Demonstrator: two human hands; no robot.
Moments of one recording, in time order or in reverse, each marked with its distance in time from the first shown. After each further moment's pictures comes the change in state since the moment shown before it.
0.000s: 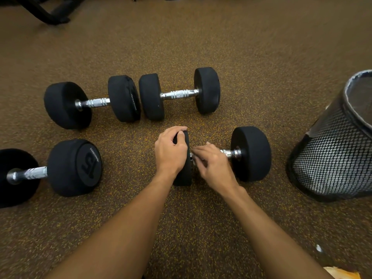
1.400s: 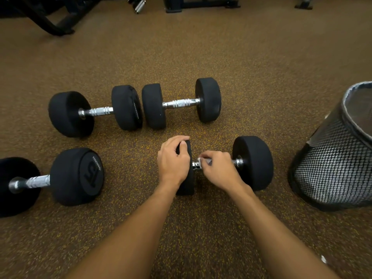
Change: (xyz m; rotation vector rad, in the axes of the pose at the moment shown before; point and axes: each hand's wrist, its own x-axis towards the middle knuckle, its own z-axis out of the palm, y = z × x) left_hand -0.004 0.001 -0.002 0.015 0.003 0.009; right_hand 0.028 -0.004 -0.018 0.032 -0.232 0.393
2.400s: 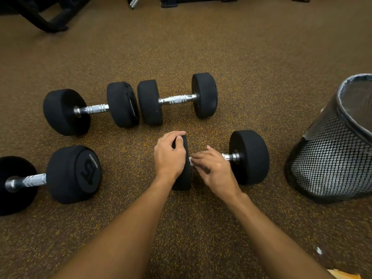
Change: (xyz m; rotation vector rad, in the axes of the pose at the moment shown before) left_hand 0.004 0.001 0.000 -0.017 -0.021 -0.013; right_hand -0.020 0.036 0.027 0.033 0.271 -0.503
